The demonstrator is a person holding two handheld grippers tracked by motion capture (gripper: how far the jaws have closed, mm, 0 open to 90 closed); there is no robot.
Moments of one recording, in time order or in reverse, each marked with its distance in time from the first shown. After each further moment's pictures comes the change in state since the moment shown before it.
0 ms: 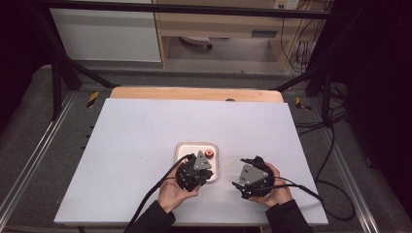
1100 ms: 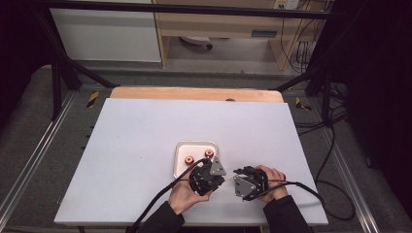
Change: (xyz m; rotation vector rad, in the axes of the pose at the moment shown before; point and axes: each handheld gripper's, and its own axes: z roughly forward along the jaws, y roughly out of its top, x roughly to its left) left arm -0.023 0.018 0.018 0.054 -0.069 0.093; right arm 0.007 -0.003 0.016 0.063 0.038 -0.470
